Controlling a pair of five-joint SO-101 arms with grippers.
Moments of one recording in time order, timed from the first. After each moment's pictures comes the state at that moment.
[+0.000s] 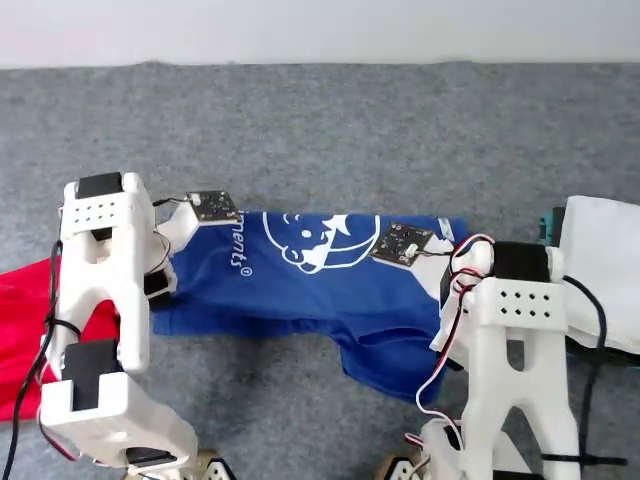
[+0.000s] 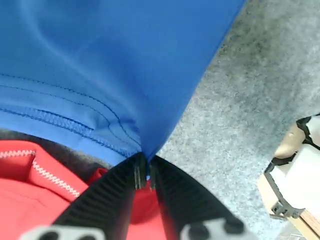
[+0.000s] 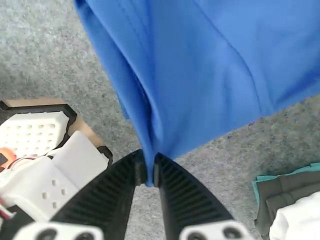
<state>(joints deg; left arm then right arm) -14.1 8.0 11.3 98.8 -63.9 1.7 -31.7 33.0 100.4 58.7</state>
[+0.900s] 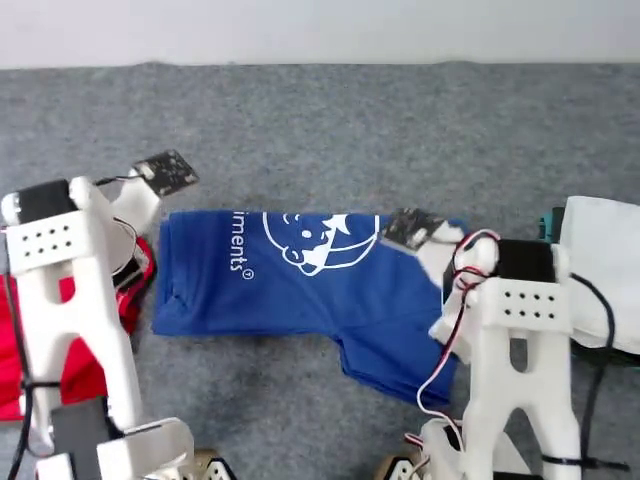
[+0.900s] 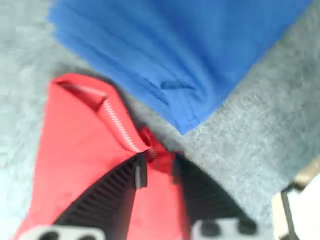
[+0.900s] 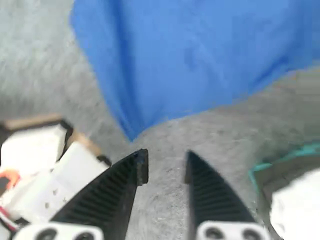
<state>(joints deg) -19.5 -10.1 9.9 97.4 -52.0 1.7 -31.9 28.3 100.5 50.2</state>
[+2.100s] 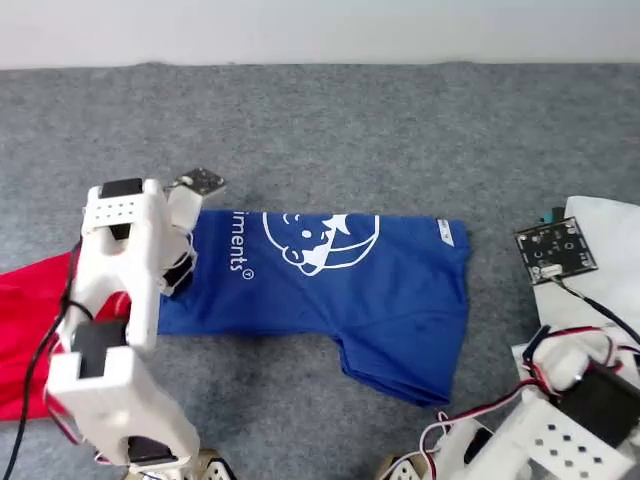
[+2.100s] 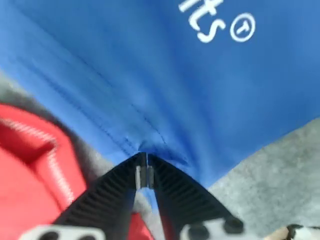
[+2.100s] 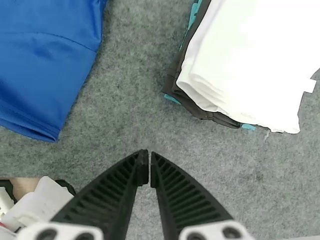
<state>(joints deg) -12.0 16.8 11.9 85.2 -32.7 34.6 -60.1 29.6 100.5 48.4</state>
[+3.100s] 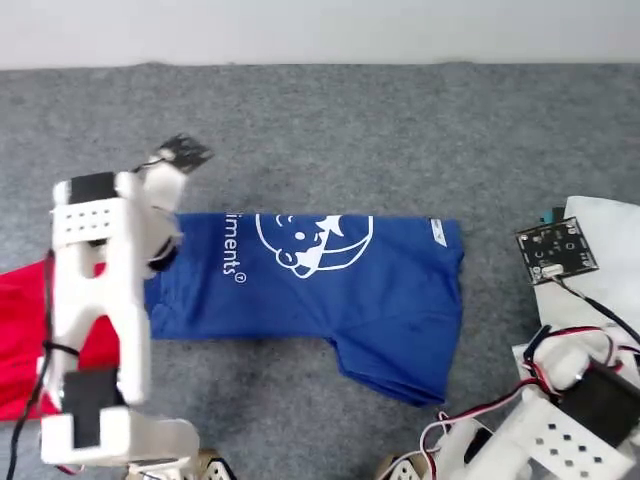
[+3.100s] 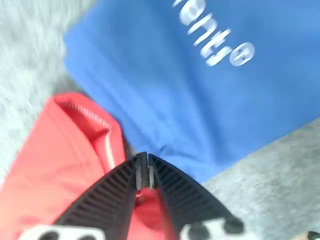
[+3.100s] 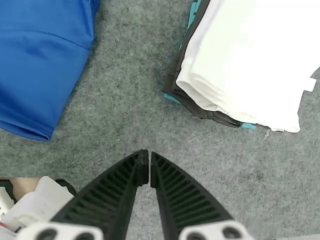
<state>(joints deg) -9.9 -2.4 11.8 88.0 -33.9 35.7 -60.0 29.6 100.5 48.4</state>
